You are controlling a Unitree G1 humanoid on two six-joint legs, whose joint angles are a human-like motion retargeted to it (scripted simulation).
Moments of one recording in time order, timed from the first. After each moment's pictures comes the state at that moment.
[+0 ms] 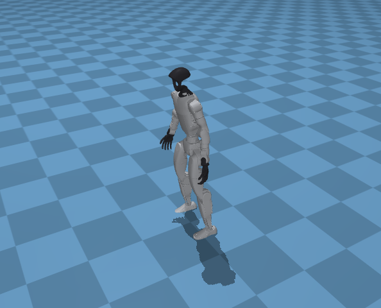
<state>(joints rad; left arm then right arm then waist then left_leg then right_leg) 0.06 0.25 0.02 1.22 -0.72 -0.12 0.03 0.05 -0.38 0.08 1.15 0.42 -0.04 -0.04 0.03 0.01 0.20 0.11 0.10 0.03 0.00 -0.11 -0.20 0.03 -0.15 -0.07 0.11 -0.02 0.24</state>
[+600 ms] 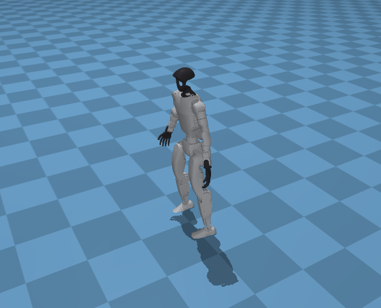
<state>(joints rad) -0.05 0.37 0.12 1.36 -0.78 -0.10 0.03 0.08 -0.42 -0.01 1.23 0.50 -0.03 -0.05 0.03 -0.01 0.15 0.11 0.07 -0.19 -0.03 -0.11 -0.18 0.04 -0.14 -0.01 0.14 -0.05 0.24</state>
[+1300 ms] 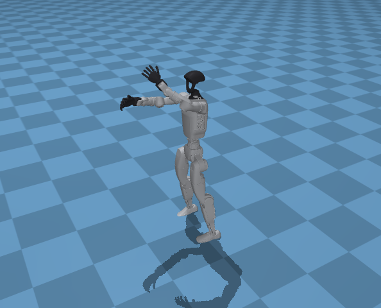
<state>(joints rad) -1.78 0.81 -0.96 0.55 -1.19 -0.23 -0.15 -1.36 -0.55 0.77 0.89 0.78 0.00 0.11 0.02 0.06 -0.04 0.15 0.08 -0.12 0.01 -0.15 -0.22 0.08 -0.13 0.03 0.09 -0.05 0.25</state>
